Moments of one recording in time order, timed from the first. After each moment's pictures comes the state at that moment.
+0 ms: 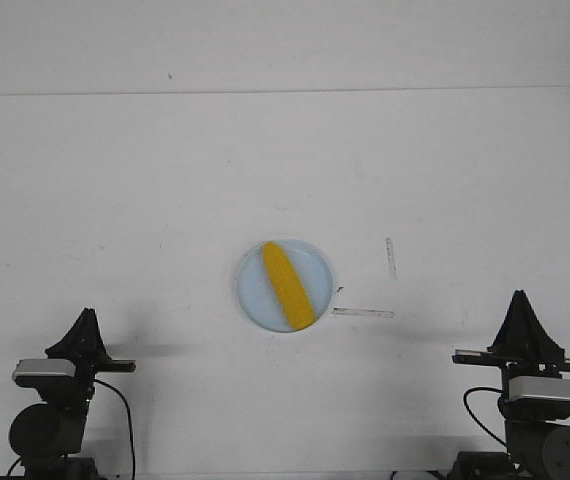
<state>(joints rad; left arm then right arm) -0.03 0.00 0.03 0.14 -0.03 0.01 -0.05 0.05 0.36 -0.05 0.03 0.00</state>
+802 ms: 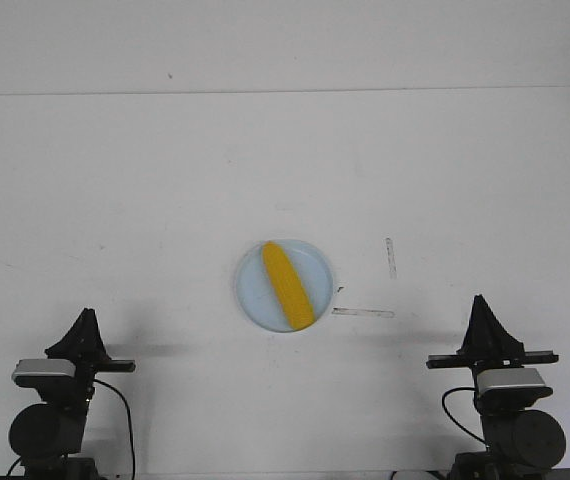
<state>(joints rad) -0.03 0.00 0.03 0.14 -0.03 0.01 0.04 0.00 0.16 0.01 0.00 0.00</state>
